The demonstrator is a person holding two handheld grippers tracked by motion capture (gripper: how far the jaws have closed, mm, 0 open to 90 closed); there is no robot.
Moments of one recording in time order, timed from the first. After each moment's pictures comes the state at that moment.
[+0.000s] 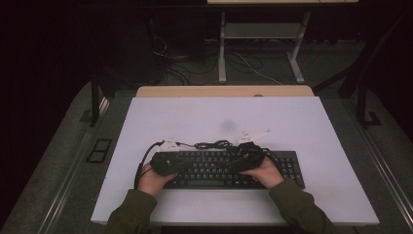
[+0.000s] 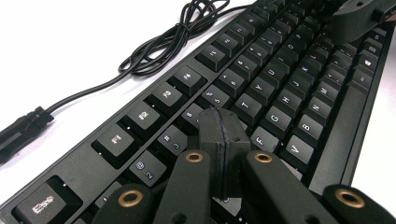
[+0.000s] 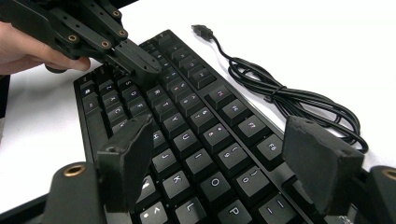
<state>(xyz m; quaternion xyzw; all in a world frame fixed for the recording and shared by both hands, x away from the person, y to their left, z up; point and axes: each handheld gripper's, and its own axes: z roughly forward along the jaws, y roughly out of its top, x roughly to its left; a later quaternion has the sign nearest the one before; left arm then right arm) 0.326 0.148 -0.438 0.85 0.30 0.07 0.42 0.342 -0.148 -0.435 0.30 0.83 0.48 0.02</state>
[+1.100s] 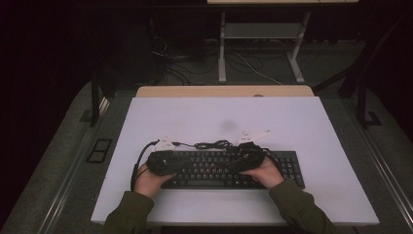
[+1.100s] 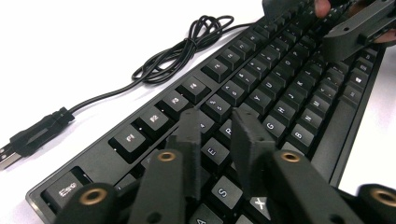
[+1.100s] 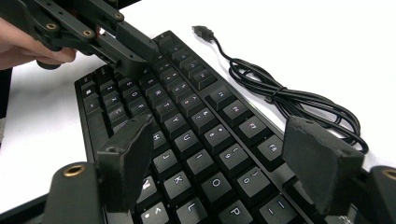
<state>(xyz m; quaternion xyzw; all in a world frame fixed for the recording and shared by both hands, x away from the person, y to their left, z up) 0.320 0.156 -0.428 0.84 0.32 0.08 0.44 0.342 -0.148 -0.434 0.30 0.83 0.48 0.02</state>
